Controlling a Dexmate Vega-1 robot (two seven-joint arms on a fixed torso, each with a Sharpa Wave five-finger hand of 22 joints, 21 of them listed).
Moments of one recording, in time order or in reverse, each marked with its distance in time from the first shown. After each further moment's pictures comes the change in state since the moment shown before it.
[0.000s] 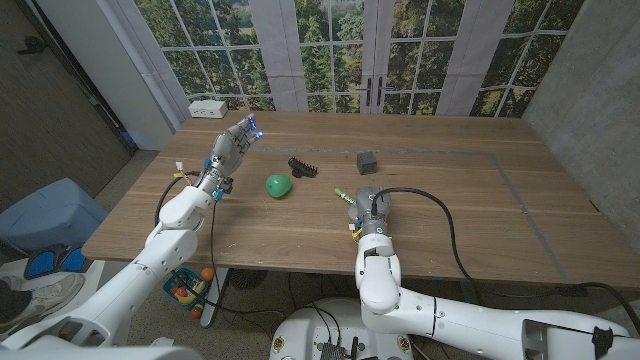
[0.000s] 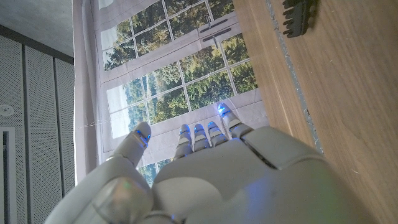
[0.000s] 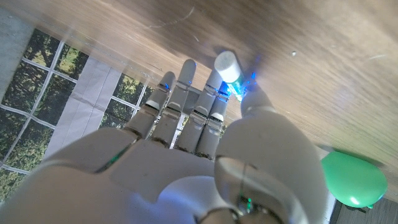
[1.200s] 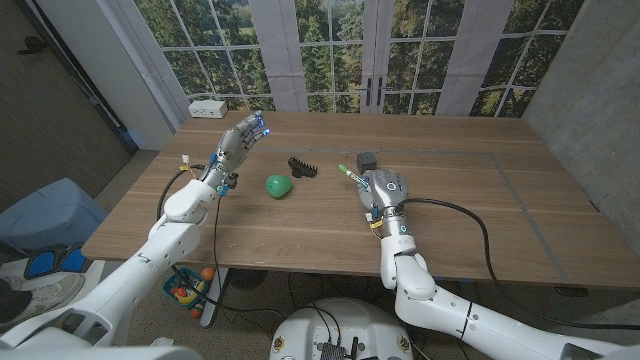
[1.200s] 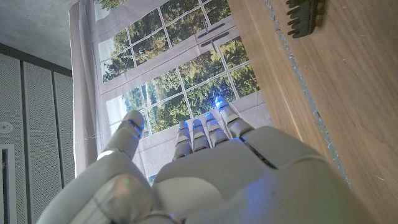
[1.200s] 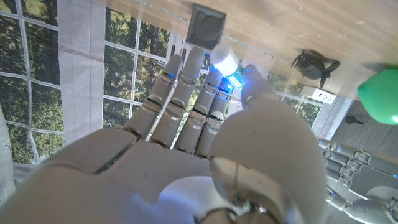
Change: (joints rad) left arm -0.040 0.018 0.033 -0.017 0.073 0.028 0.036; left_hand 0.124 -0.023 -0.008 -0.190 -0.027 0.078 -0.074 0.015 0.005 0.103 -0.003 0.022 0.005 0.217 0.009 0.020 -0.002 0.171 0.047 -0.039 0.006; right arm -0.212 -0.087 0.347 0.014 0.146 0.517 -0.573; right_hand 0.071 -0.034 -0.015 0.034 0.023 0.025 -0.002 0.034 0.050 0.030 0.007 -0.024 0.033 0.217 -0.057 0.025 0.104 0.185 -0.019 0.179 0.049
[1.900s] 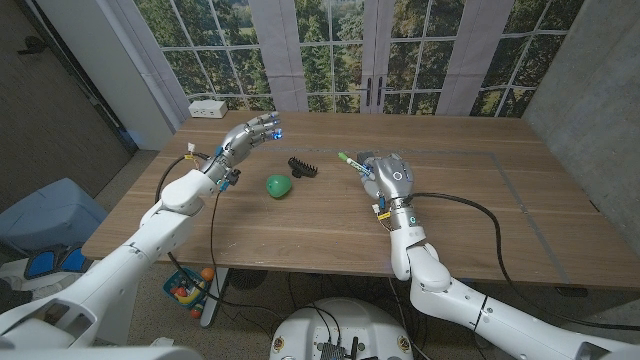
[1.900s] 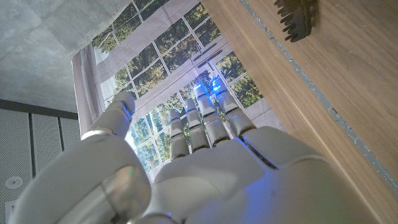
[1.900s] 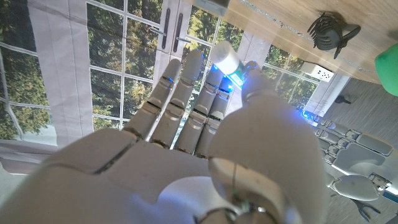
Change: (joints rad) left arm -0.026 0.089 0.038 -0.076 0.123 0.049 0.014; left_hand 0.230 -0.107 -0.075 -0.006 -0.004 0.186 -0.038 0.023 0.014 0.276 -0.008 0.047 0.023 0.340 -0.020 0.082 0.046 0.180 0.017 0.010 0.026; right arm -0.006 -0.042 0.072 -0.002 -0.080 0.138 -0.011; right_hand 0.034 -0.016 -0.036 0.010 0.022 0.004 0.004 0.016 0.014 0.013 -0.005 0.003 0.040 -0.052 0.016 -0.031 0.076 -0.096 0.013 0.046 0.032
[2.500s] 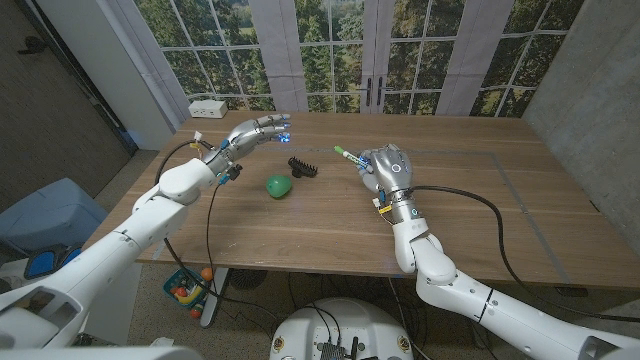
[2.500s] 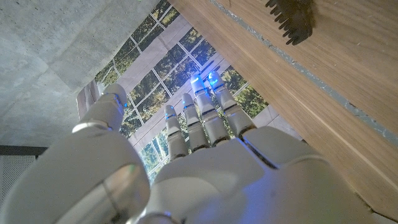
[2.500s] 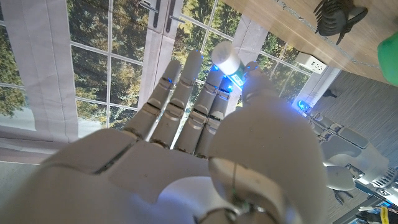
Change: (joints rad) left arm -0.040 0.065 0.033 -0.058 0.089 0.053 -0.016; left_hand 0.082 -0.059 -0.087 0.009 0.008 0.068 -0.038 0.021 0.000 0.071 -0.014 0.019 0.026 0.071 -0.011 0.093 0.084 0.089 -0.039 0.062 0.033; right arm 0.010 -0.016 0.029 -0.006 -0.070 0.069 0.027; right_hand -0.001 0.001 -0.021 0.004 0.012 0.000 0.000 0.000 0.000 0.003 0.004 0.000 0.022 -0.012 0.002 -0.021 0.044 -0.032 -0.001 0.030 0.003
